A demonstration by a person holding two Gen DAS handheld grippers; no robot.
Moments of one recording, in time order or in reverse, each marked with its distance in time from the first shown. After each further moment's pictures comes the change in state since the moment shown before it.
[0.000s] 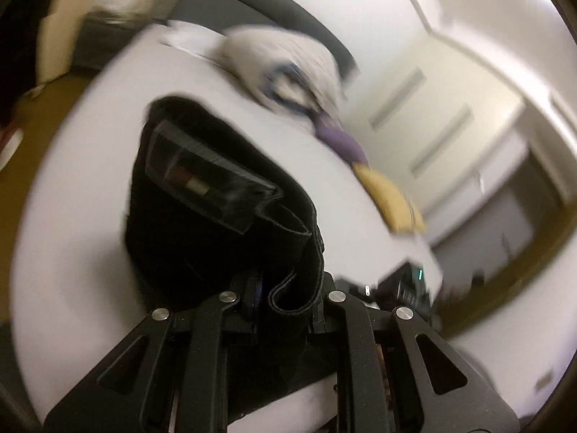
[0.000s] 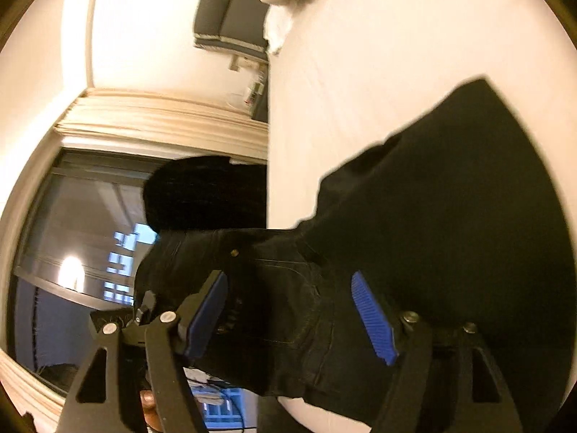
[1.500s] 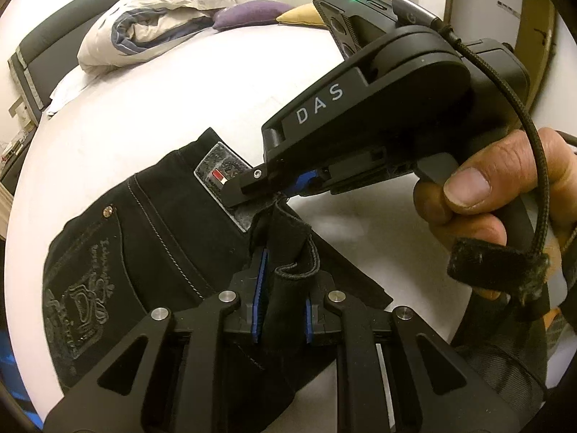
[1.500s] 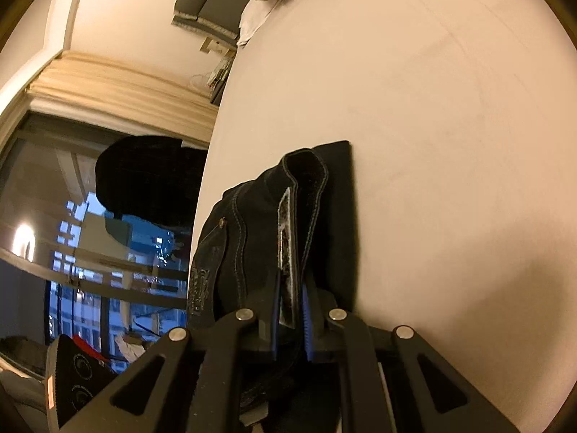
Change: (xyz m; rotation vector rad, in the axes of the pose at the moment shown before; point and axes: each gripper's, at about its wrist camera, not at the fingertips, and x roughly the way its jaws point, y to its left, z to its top) left arm 0.229 -0.191 -0.189 0.711 0.330 0.238; right arm -0.043 -0.049 0.020 -0.112 0.073 -0.269
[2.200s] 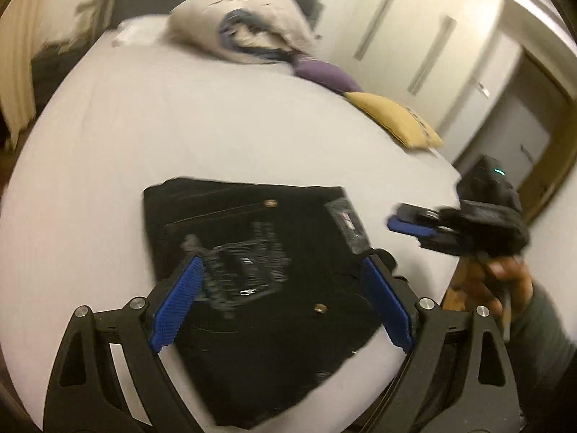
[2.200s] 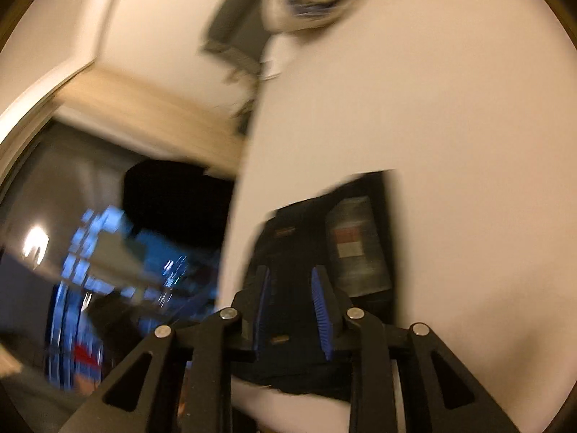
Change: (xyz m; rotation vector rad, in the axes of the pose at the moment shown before) left arm -0.094 0.175 -0.066 -0.502 -0.197 -0.165; right arm -0.034 0.080 -0.032 -0.136 -0.078 0.093
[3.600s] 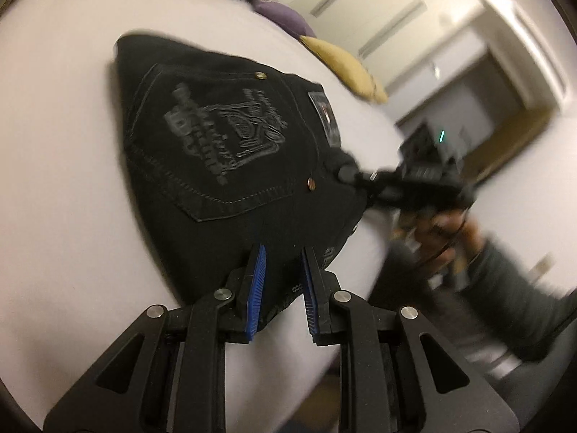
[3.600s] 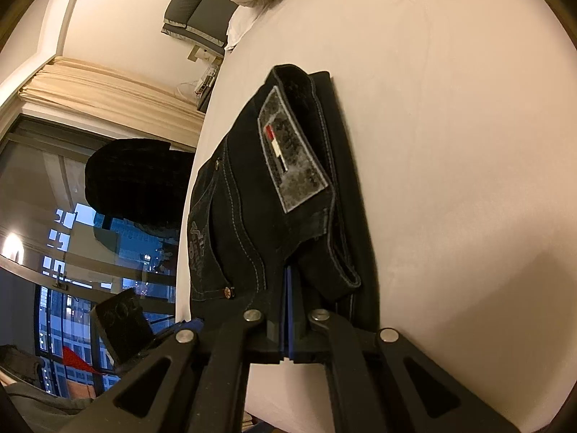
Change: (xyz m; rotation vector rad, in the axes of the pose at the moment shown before) left arm 0.022 0.085 -0.075 0.028 0.210 -0.291; right arm 0.022 -0.031 -0.066 0.129 0.054 -0.180
